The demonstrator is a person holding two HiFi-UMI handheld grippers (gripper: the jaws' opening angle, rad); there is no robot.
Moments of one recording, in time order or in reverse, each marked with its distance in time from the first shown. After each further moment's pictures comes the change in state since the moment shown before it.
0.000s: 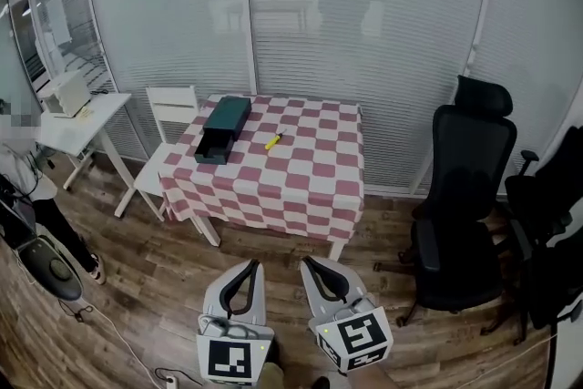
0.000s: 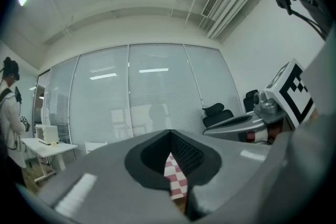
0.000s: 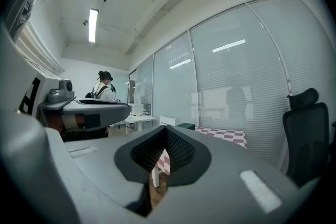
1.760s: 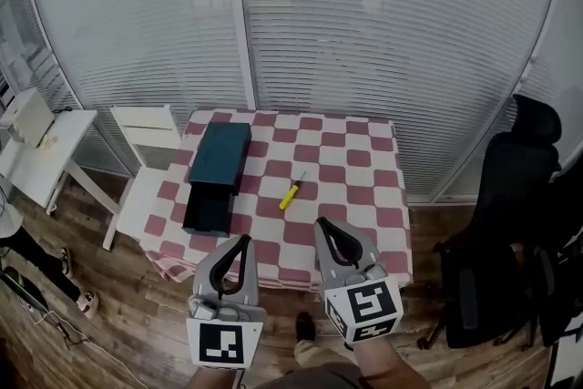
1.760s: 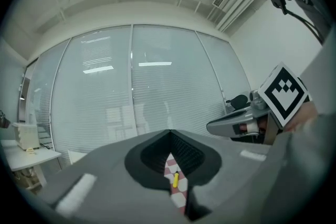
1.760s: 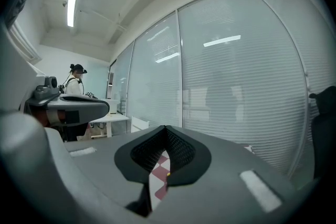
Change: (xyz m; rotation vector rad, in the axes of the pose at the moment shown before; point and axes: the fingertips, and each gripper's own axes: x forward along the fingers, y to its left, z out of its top) left arm 0.314 0.216 -0.056 -0.017 -0.002 -0.033; right arm 0.350 -0.178 0.030 -0.008 0.031 -0.151
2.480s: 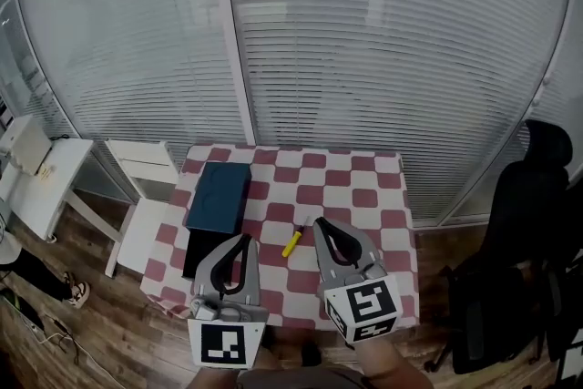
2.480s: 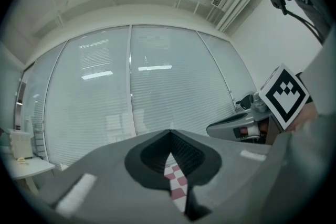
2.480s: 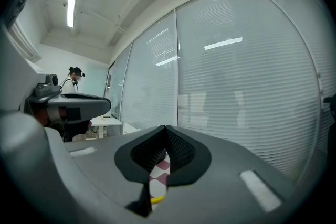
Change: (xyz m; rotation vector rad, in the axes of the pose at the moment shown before) left arm 0.105 0.042 0.021 0.039 -0.062 0.011; right arm 0.095 -0.053 0.036 -0.019 -0.049 0.005
